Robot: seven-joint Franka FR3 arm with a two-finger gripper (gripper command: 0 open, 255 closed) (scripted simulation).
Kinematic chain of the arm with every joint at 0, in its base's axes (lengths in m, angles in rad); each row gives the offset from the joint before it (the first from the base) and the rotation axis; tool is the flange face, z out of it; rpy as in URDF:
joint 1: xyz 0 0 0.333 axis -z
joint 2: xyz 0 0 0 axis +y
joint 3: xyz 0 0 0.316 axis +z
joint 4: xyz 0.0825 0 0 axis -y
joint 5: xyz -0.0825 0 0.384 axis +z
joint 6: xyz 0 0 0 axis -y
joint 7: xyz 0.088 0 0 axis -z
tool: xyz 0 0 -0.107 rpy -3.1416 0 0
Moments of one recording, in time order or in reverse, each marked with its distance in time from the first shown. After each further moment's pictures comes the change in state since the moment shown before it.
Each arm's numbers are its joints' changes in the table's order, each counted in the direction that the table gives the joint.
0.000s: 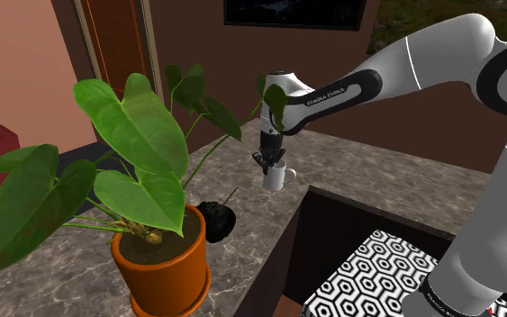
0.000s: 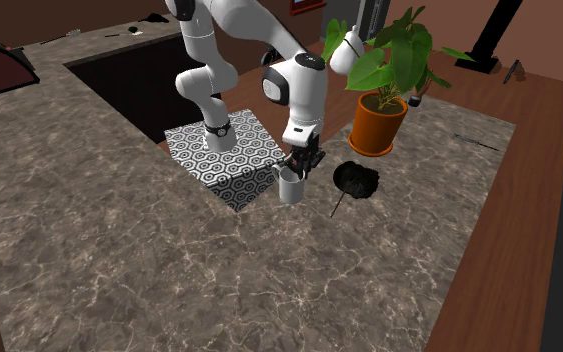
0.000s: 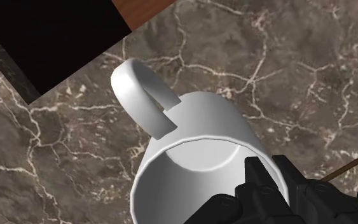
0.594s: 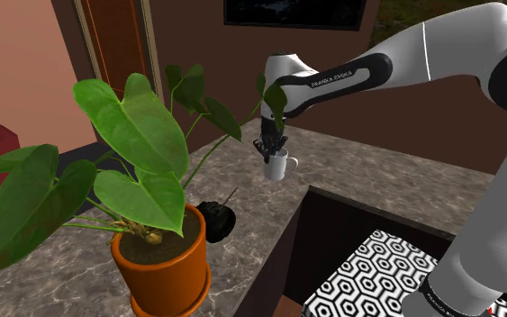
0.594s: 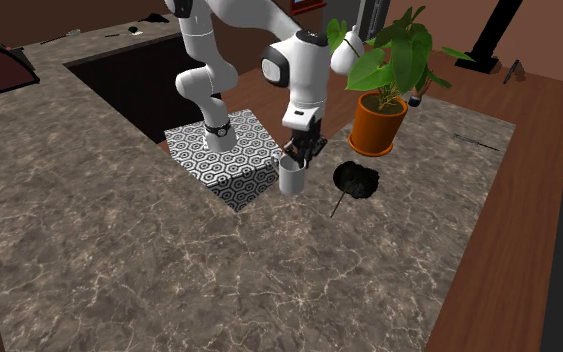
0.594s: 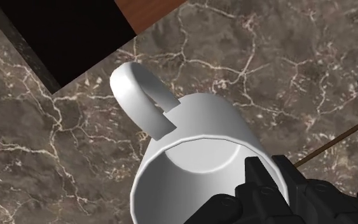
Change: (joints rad) arm 0.002 -0.042 0.001 0.073 0.014 -0.114 -0.014
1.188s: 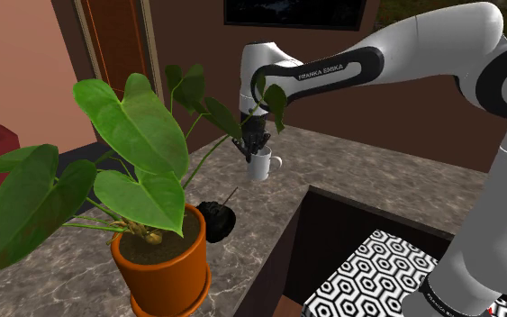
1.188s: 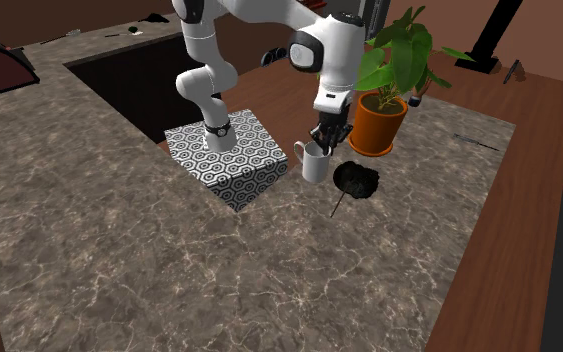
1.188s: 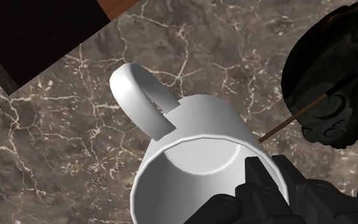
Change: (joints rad) arm -0.078 0.077 0.058 0.165 -0.031 -0.097 0.138
